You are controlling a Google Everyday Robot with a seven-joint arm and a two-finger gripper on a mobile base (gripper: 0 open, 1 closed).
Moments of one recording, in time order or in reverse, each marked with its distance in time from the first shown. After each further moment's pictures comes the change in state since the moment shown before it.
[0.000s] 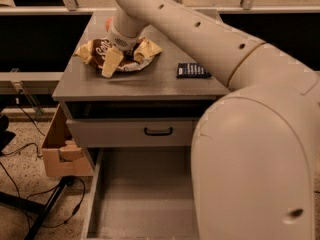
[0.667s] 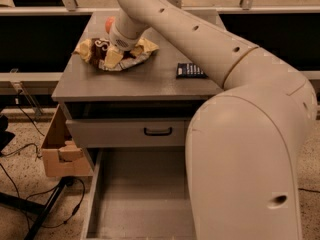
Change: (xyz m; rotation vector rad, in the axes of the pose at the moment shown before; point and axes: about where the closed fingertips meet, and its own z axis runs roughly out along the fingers) arm -0.002 -0.008 0.019 -0.006 -0.032 0.007
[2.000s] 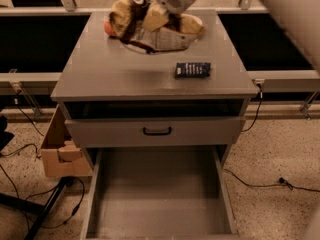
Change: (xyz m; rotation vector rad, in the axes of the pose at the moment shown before) arm 0.029 -0.005 -0.206 0.115 -0.049 0.060
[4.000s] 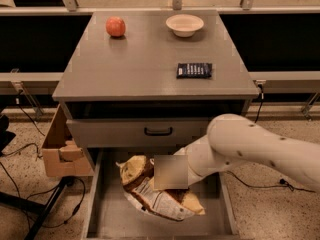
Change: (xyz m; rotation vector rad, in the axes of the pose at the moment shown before) arm 0.206 0.357 0.072 -0.466 0.100 0.754
